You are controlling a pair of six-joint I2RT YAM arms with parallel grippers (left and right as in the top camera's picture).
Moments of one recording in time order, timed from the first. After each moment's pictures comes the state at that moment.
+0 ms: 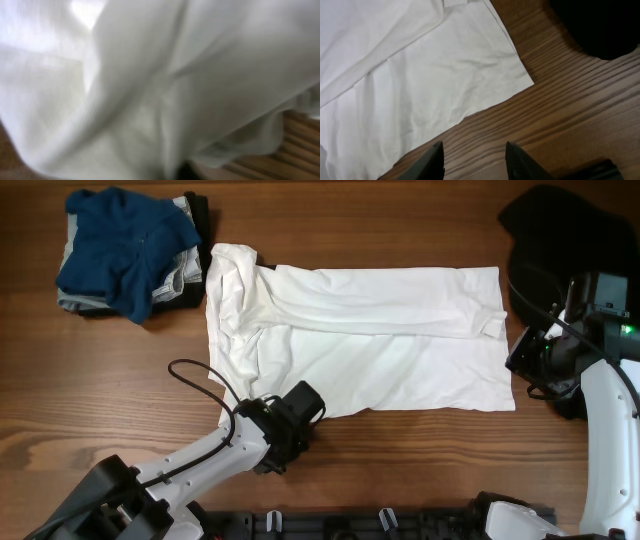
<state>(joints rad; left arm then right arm) -0.80 1.45 0.63 -0.72 0.01 -1.25 -0.24 1.32 1.24 -1.28 -0.05 0.35</state>
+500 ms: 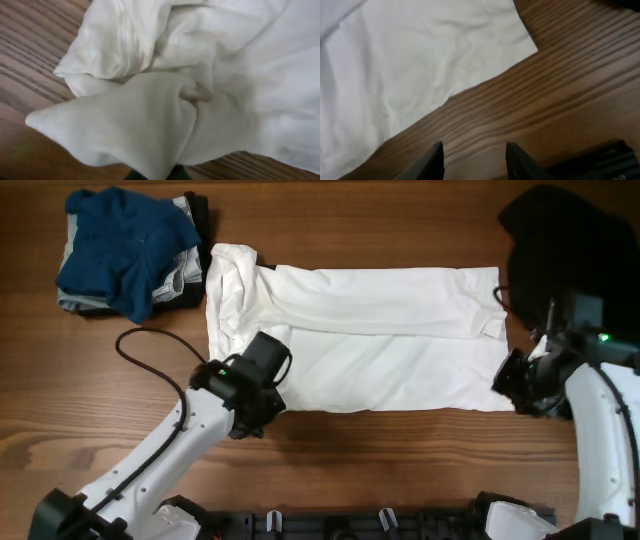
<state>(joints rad) -0.53 1.35 0.85 -0.96 -0.03 -1.06 -0.24 1.32 1.06 -1.25 -0.07 0.36</state>
